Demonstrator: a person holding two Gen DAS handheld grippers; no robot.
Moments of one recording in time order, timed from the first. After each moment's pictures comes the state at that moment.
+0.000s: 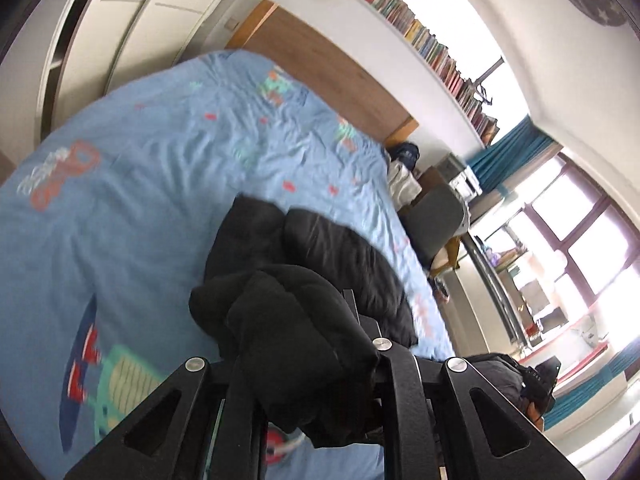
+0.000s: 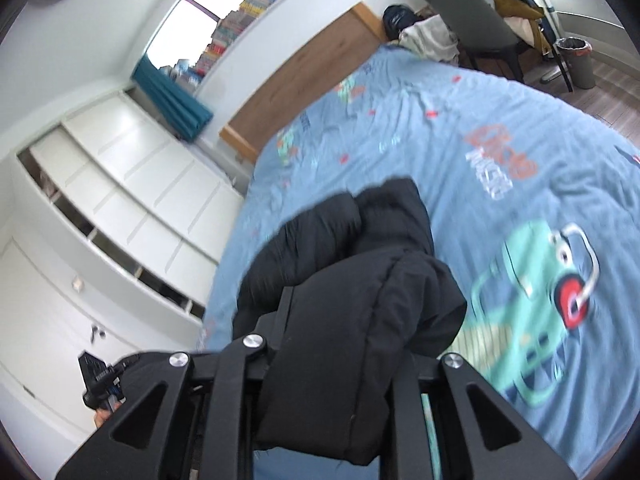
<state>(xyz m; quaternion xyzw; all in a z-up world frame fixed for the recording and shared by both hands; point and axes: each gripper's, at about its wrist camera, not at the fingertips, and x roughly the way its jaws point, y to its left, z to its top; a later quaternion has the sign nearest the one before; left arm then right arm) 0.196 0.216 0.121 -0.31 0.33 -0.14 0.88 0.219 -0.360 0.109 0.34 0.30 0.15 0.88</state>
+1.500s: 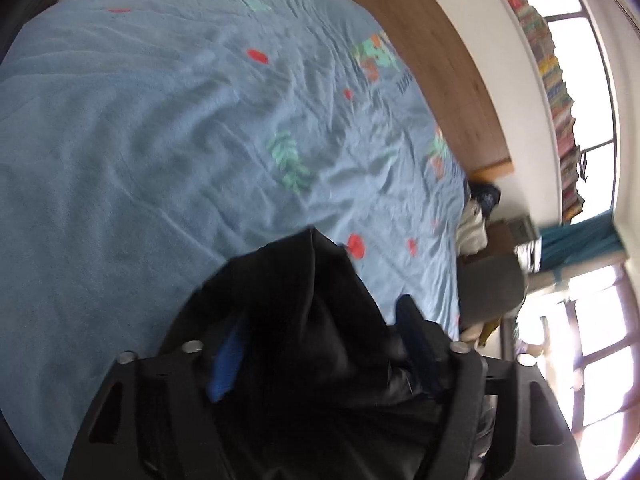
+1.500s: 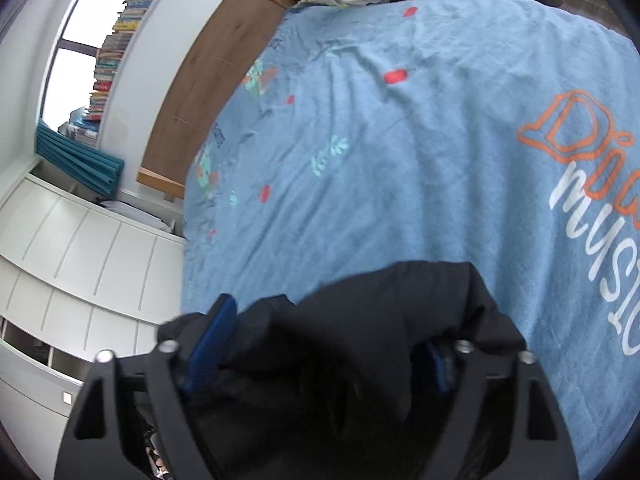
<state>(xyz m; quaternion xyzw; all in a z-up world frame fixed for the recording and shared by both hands) 0.557 0.250 -0.021 -0.46 0.40 -0.03 0.79 0.593 -0.394 -0.020 0.44 0.37 0.07 0.81</state>
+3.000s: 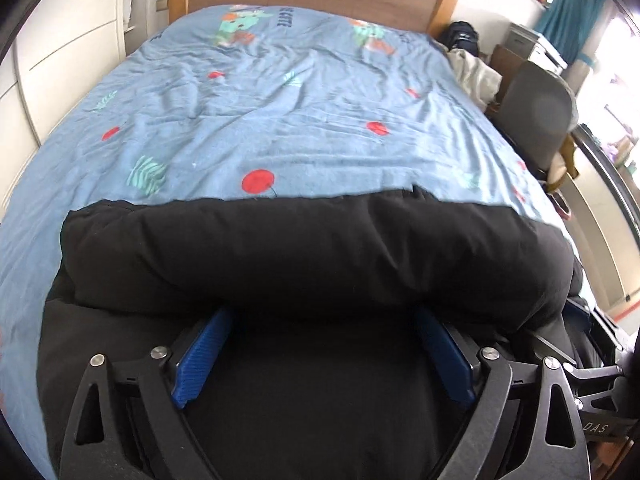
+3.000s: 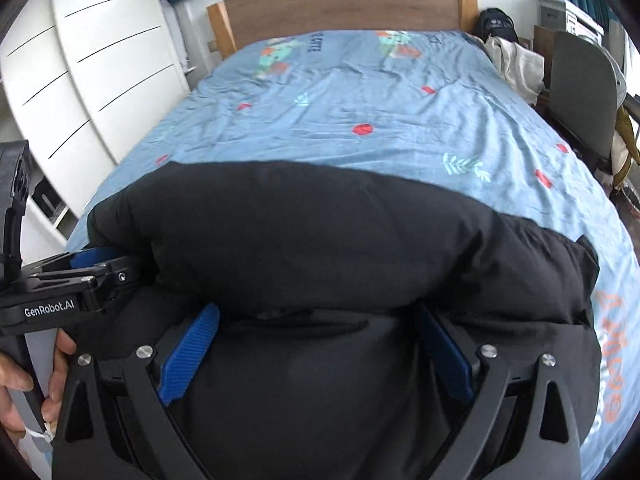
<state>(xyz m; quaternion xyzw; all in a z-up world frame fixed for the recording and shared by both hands) 0.615 0.007 -0.012 -0.07 0.48 -0.06 0.87 0.620 -0.163 0.003 0.04 0.43 0.12 0.90</state>
